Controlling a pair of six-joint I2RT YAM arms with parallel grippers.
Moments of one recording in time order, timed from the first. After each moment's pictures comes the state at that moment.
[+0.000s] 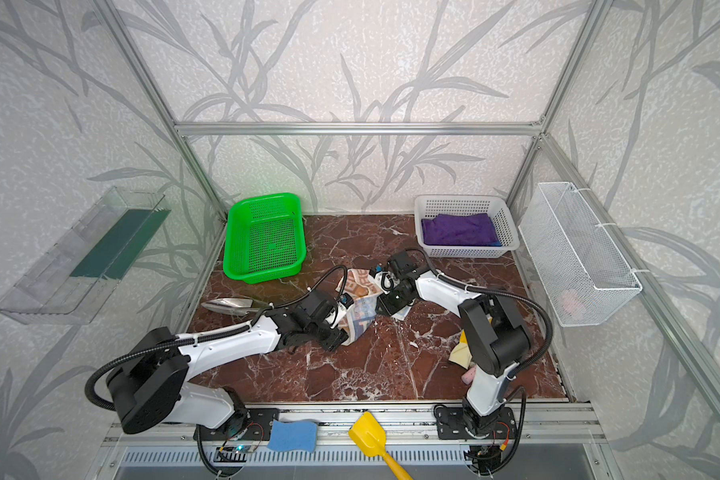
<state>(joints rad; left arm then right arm) -0.78 1.40 0.73 -0.31 0.04 -0.04 0.50 1.70 1.06 -0.55 -0.42 -0.08</state>
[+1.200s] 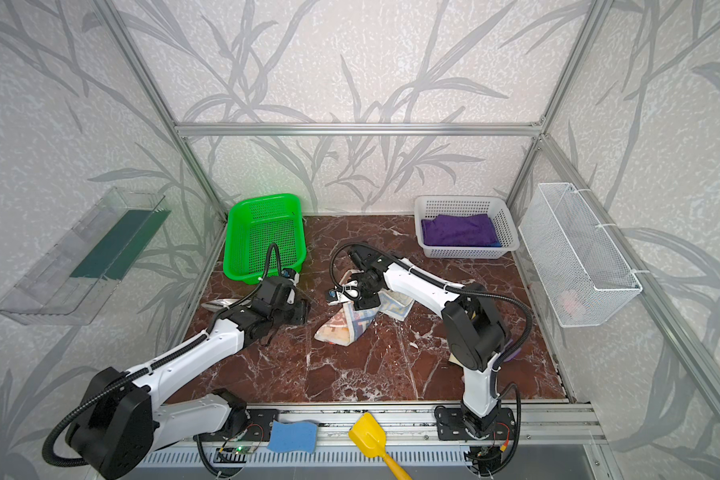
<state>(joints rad) -0.46 1.18 0.66 -0.36 -0.12 -0.34 0.72 1.93 1.52 -0.80 -0.26 -1.17</state>
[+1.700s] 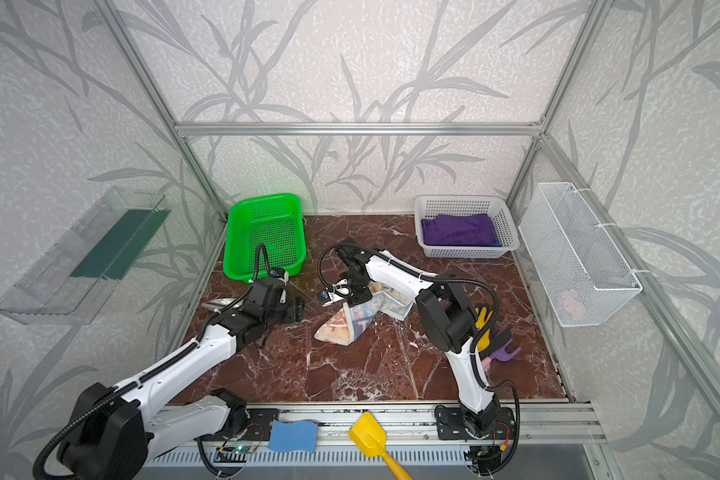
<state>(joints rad) -0.41 1.10 0.62 -0.37 -0.18 -0.38 0.73 2.14 1.76 -0.91 -0.24 -1.31</state>
